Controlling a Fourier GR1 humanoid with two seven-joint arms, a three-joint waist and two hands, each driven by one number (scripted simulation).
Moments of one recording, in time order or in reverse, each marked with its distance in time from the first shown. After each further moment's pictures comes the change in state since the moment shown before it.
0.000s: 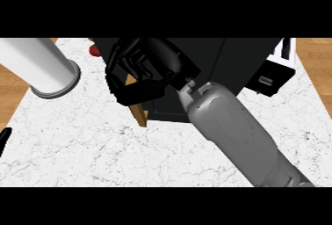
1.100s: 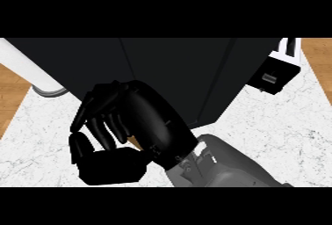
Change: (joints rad) left arm 0.232 0.120 0.214 0.011 0.164 -0.154 -0.162; right arm 0.138 0.035 0.208 -0.424 0.060 -0.259 0.388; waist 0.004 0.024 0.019
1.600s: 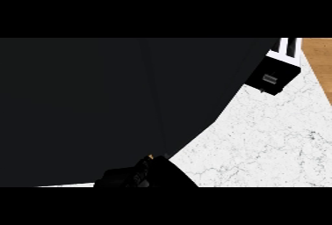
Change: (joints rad) left arm -0.006 0.015 -0.116 -0.014 -0.054 0.087 -0.090; right arm 0.306 -0.002 0.191 -0.353 0.097 0.047 0.091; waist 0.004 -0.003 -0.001
